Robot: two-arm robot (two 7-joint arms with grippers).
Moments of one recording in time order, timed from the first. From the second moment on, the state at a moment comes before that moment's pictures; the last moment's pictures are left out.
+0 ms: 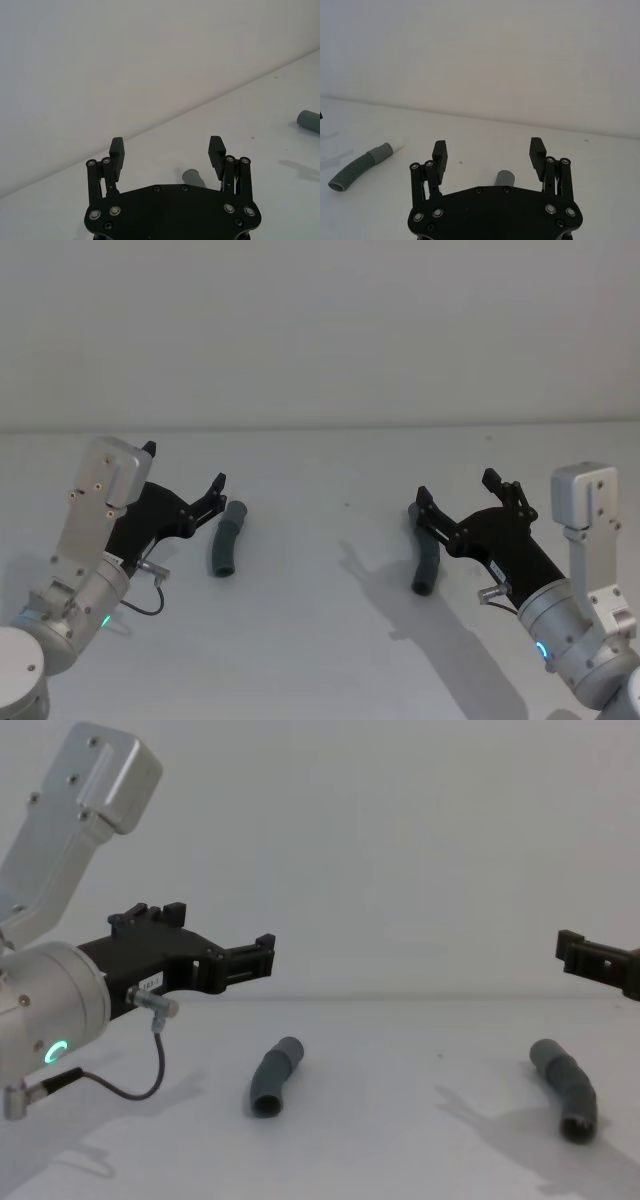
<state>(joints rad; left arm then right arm) -0.24 0.38 0.45 -1.63 -0.20 0.01 -0.01 -0.01 0.34 -0.23 -1.77 0.29 0.03 0.07</state>
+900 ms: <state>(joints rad) -0.24 0.38 0.45 -1.63 -0.20 0.01 -0.01 -0.01 0.34 -0.23 -1.77 0.29 0.03 0.07</state>
